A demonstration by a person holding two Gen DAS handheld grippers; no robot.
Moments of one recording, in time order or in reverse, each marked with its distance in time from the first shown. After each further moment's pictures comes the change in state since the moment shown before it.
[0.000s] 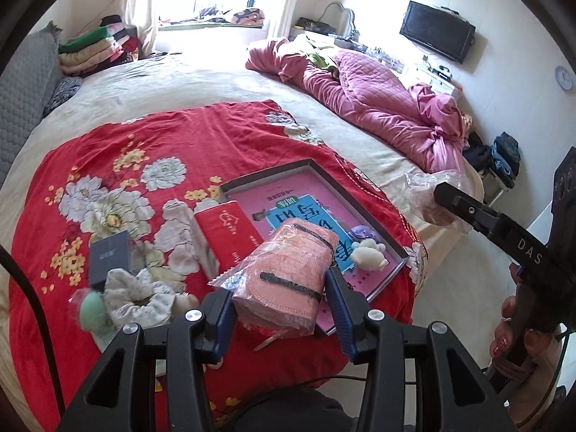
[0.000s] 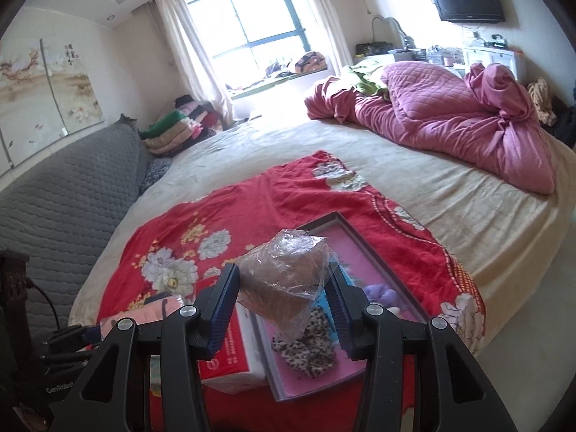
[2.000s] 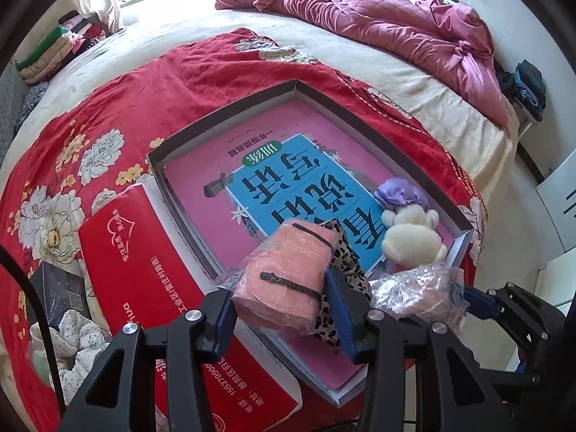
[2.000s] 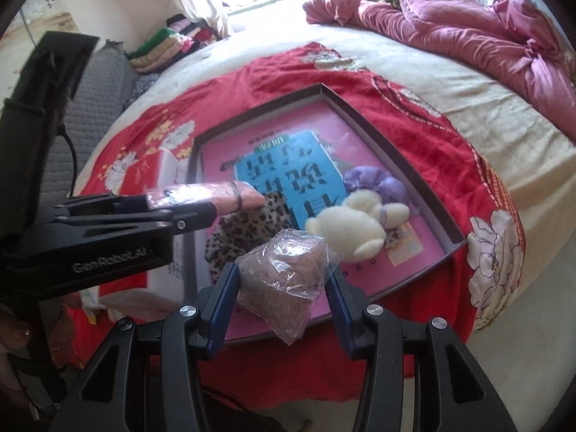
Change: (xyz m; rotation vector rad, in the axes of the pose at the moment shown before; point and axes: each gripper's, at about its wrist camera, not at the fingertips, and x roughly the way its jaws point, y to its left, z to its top) left arm 0.177 -0.048 0.012 0.141 0.265 0.106; right arm 0.114 -0.053 -0.089 -0.045 0.357 -0.004
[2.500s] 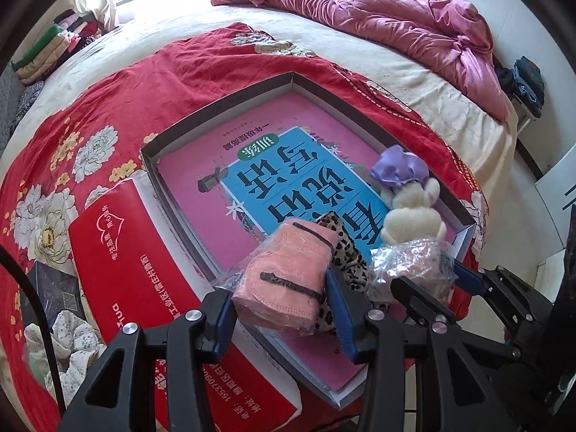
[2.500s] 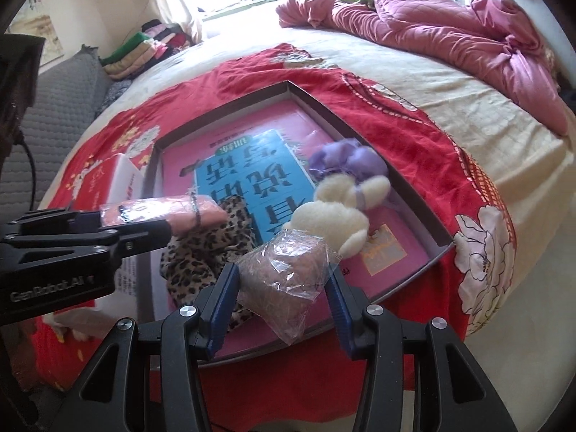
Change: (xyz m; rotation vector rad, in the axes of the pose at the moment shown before) left arm 0.007 0.000 -0.001 0.005 0.013 -0.012; right arm 0.025 -0.013 0.002 0.034 -0.047 -0.112
